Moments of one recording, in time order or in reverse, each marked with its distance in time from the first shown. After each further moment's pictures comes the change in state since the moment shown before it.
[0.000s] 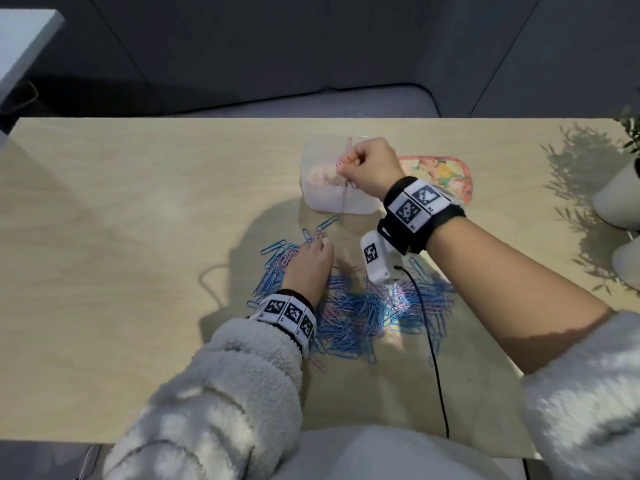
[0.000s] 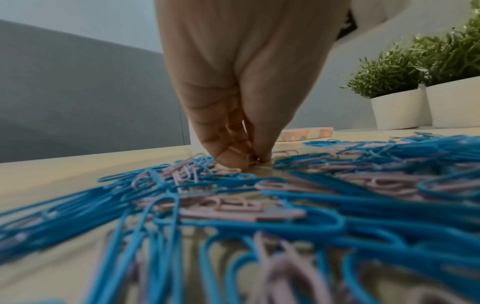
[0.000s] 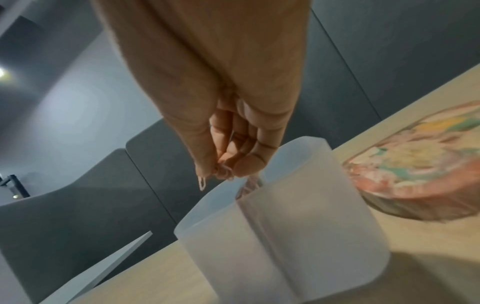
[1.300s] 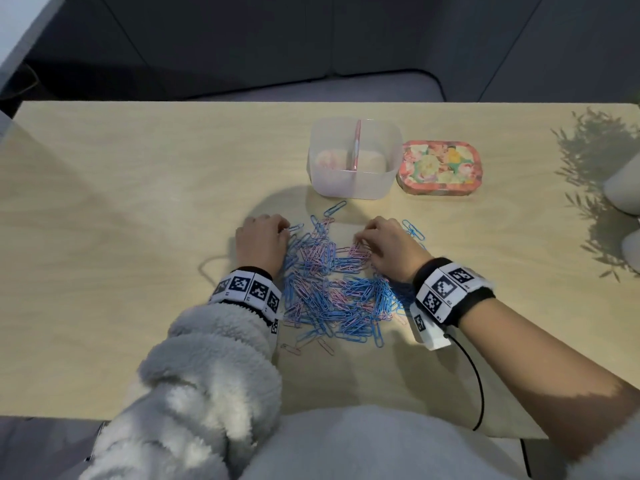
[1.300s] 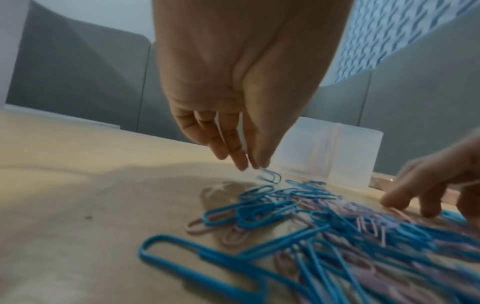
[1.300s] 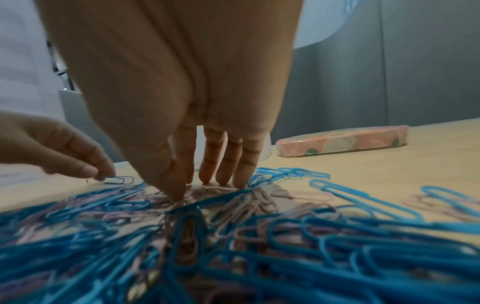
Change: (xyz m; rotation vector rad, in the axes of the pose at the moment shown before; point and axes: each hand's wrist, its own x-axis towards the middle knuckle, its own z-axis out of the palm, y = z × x) left_hand -0.011 -0.069 -0.020 -0.206 0.216 -0.333; right_hand -0.092 0.093 0.018 -0.595 -0.377 -0.204
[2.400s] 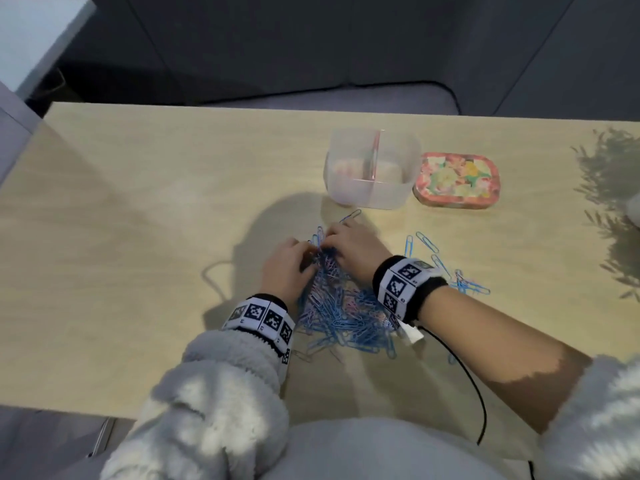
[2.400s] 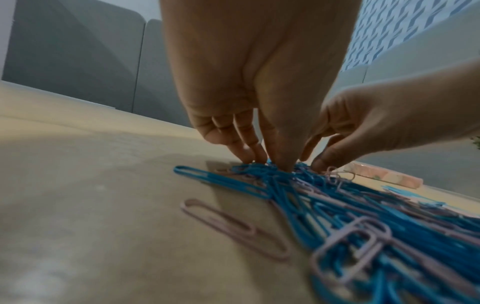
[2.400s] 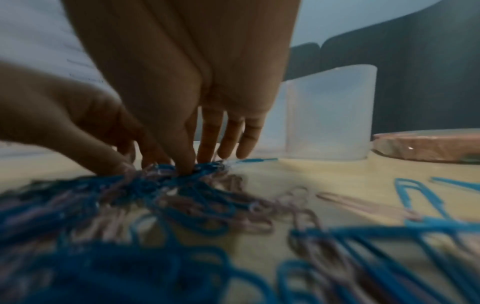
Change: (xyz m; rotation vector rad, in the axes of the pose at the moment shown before) left_hand -0.027 -0.004 0.013 -0.110 -0.168 0.092; right_hand 0.040 -0.063 0.011 -0.282 -0.059 -0.244
